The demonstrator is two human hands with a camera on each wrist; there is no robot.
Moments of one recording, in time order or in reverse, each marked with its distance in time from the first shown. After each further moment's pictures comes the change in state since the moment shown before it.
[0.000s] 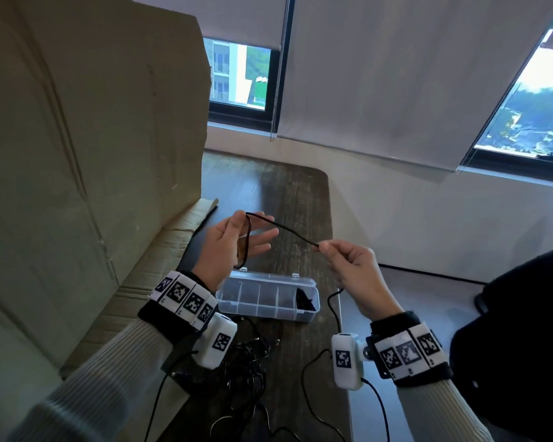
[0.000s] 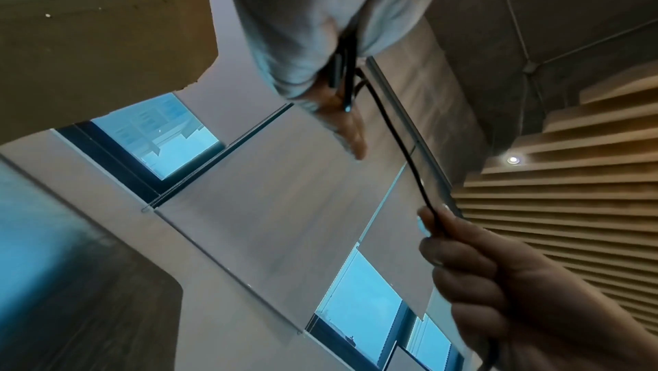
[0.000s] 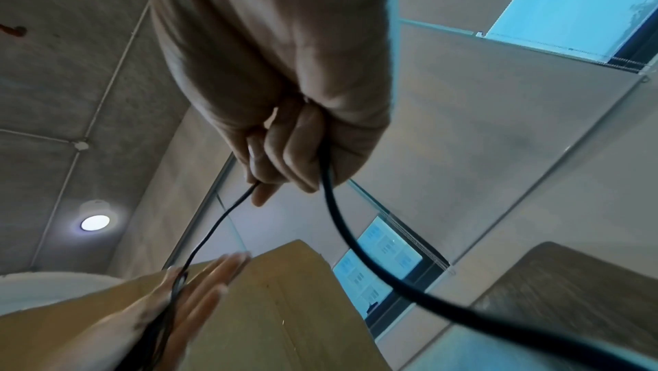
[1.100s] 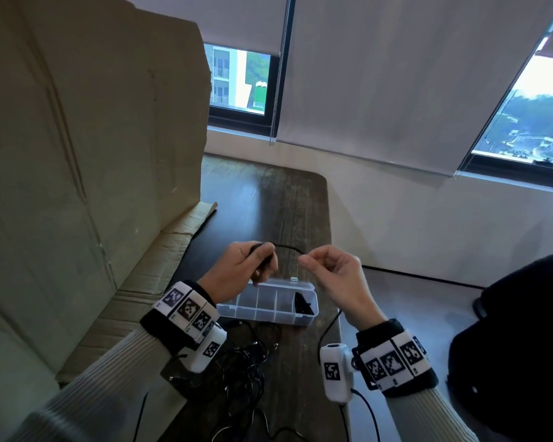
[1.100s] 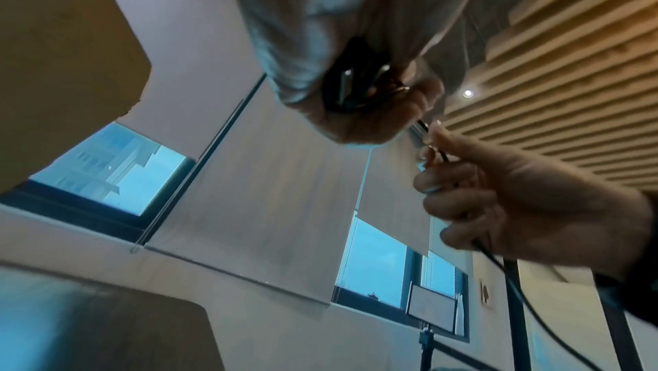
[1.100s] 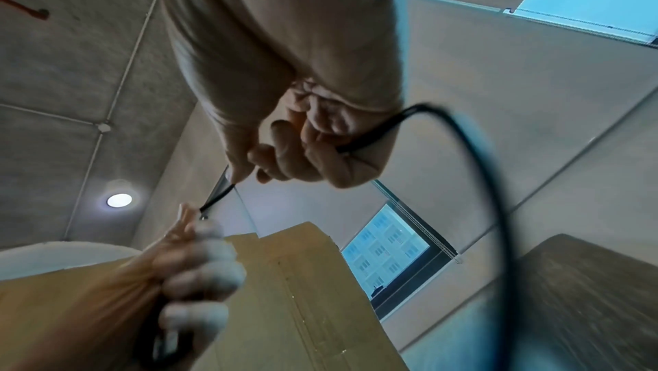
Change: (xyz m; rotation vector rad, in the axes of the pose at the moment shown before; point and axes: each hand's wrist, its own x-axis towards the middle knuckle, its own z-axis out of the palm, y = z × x) left_hand -0.011 -0.011 -0.002 0.480 -0.335 0.095; right_hand 0.000 0.011 0.018 -0.005 0.001 -0.113
